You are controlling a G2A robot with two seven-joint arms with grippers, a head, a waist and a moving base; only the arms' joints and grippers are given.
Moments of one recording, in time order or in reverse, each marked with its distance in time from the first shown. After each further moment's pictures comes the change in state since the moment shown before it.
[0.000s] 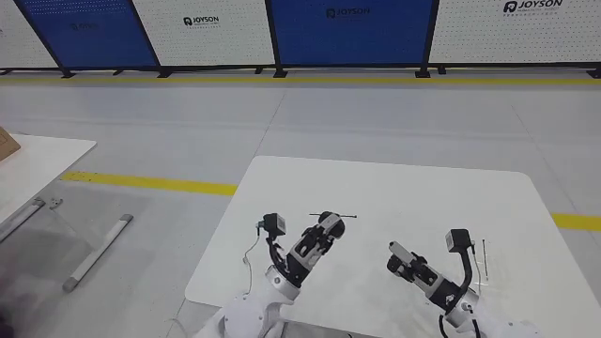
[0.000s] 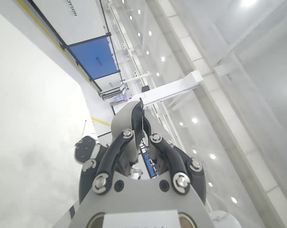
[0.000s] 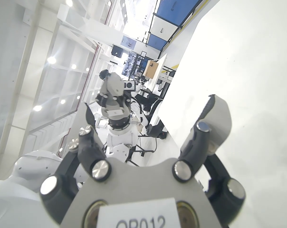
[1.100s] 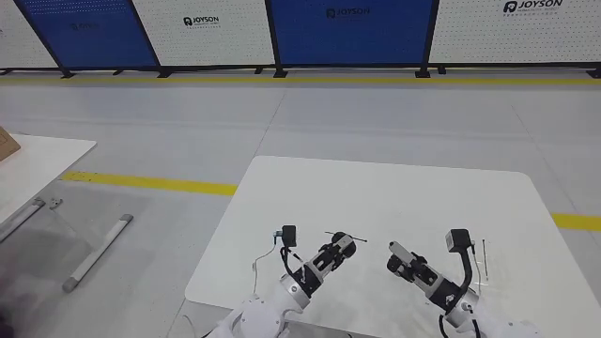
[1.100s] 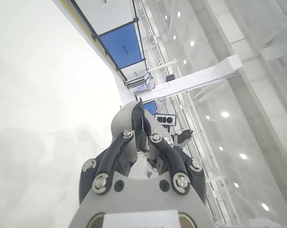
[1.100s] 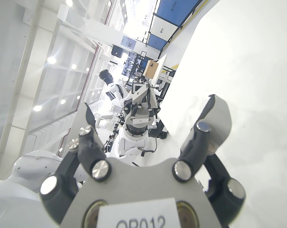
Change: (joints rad) left arm -0.061 -0.013 0.092 0.193 0.172 0.072 0.002; right arm 0.000 0.000 0.000 0.000 0.000 0.000 0.000
